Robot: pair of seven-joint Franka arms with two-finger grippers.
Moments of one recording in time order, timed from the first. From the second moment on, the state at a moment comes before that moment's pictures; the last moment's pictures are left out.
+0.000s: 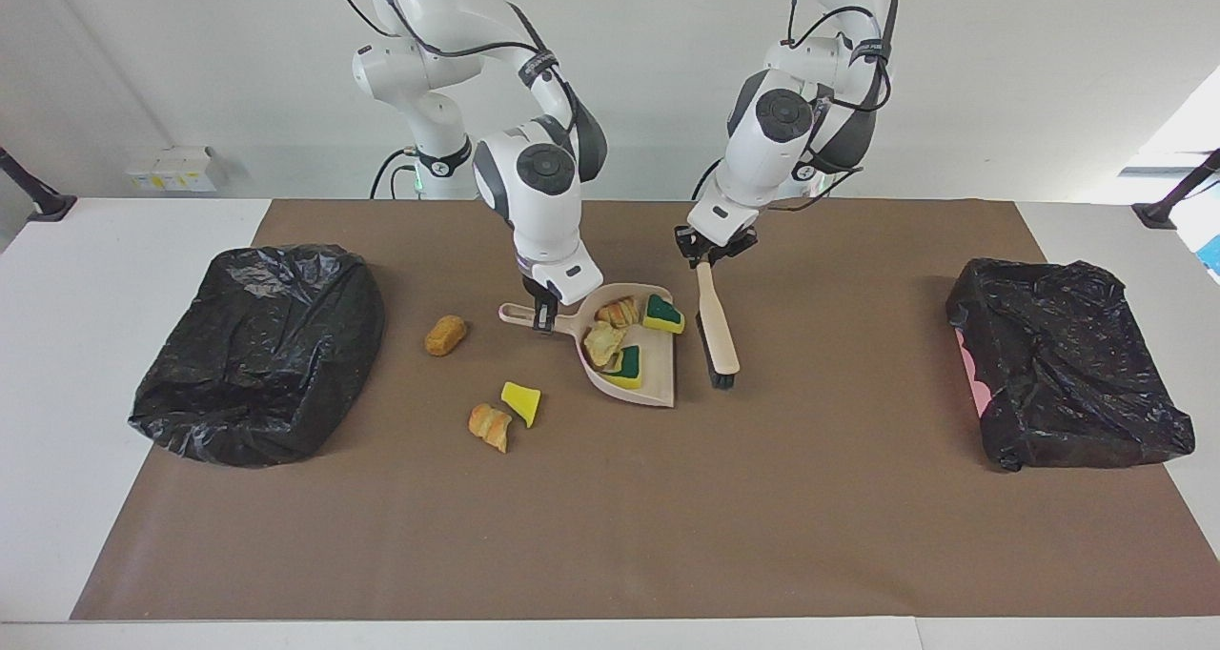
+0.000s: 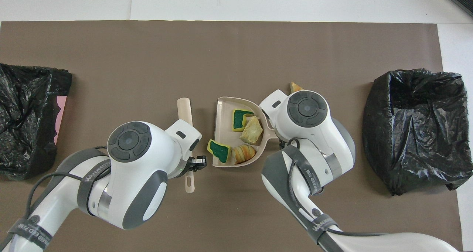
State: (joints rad) left arm -0.16 -0.04 -0.42 -2.17 -0.21 2.04 -0.53; right arm 0.38 0.21 0.07 -1.93 -0.07 2.08 -0.98
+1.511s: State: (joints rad) left arm -0.23 -0.33 -0.85 -2.55 -0.52 2.22 -0.71; right arm -0.35 0.18 0.05 -1.74 0.10 1.77 -1.93
